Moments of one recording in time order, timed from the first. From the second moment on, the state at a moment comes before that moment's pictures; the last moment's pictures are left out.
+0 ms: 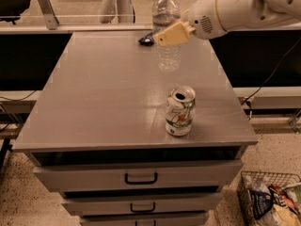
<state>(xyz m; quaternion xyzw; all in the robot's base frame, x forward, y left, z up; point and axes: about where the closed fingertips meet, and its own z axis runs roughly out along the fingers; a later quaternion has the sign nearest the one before) 0.635 -0.055 1.001 -0.45 0.74 0.20 0.47</state>
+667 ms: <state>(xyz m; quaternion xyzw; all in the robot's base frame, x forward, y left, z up) 0.589 -0.132 0.998 -0.44 0.73 0.23 0.47</state>
